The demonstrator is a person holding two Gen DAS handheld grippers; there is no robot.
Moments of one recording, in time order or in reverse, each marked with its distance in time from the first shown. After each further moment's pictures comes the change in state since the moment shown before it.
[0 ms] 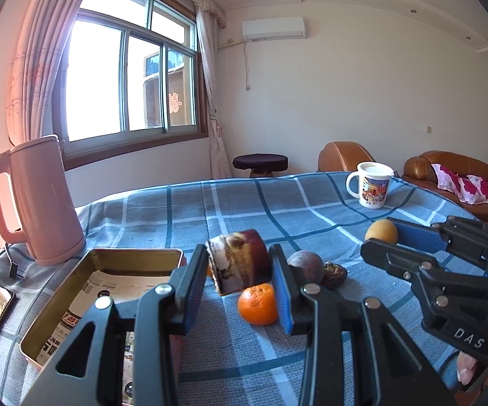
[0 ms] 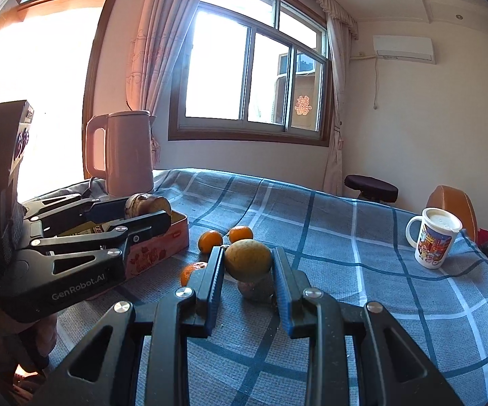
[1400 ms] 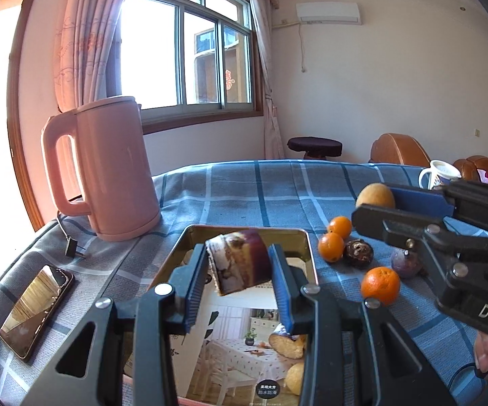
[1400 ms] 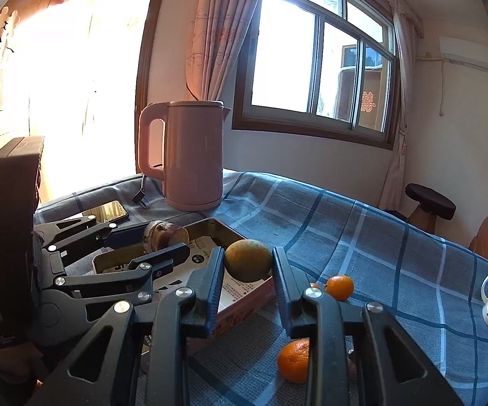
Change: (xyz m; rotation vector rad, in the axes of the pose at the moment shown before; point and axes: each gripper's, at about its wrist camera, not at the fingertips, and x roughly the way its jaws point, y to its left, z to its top) left arm 0.008 0.104 -0.011 -0.079 0.097 0.205; right arm 0.077 0.085 0.056 -0.105 0.067 0.236
